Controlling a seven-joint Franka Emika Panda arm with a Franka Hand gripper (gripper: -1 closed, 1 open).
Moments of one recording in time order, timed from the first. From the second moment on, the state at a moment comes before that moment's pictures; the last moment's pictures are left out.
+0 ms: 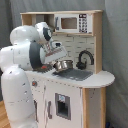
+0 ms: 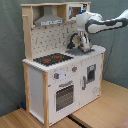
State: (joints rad) arm -0.65 -0.14 1.08 -1.78 -0.21 1.62 0.41
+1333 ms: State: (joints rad) arm -0.65 -0.23 1.18 -1.79 -0.16 1.85 0.47
